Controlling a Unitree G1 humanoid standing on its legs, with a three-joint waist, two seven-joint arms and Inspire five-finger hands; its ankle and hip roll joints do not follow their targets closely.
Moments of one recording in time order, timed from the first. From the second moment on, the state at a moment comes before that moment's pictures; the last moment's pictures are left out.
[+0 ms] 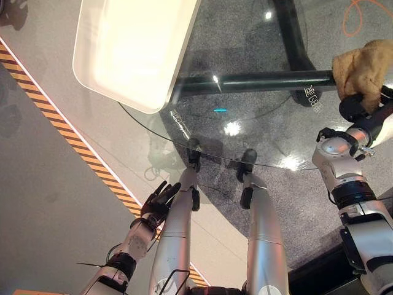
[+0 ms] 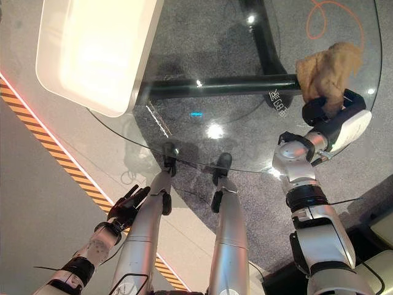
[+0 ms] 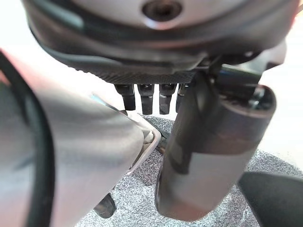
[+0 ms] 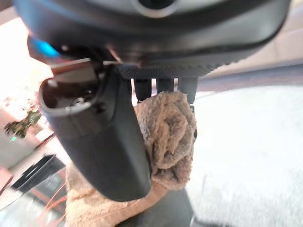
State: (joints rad) left arm -0.28 0.32 -0.34 0.81 -1.24 -0.05 -0.04; right arm -0.81 -0.63 0.25 0.61 0.41 0.05 -1.04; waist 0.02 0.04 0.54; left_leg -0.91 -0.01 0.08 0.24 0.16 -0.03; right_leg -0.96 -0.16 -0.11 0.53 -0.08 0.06
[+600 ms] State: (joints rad) left arm -0.28 0.30 -0.30 0.85 -1.22 -0.05 -0.04; right arm -0.79 -0.63 0.28 0.50 0.31 0.13 -0.77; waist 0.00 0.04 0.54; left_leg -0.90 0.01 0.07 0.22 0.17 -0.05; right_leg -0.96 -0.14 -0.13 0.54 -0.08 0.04
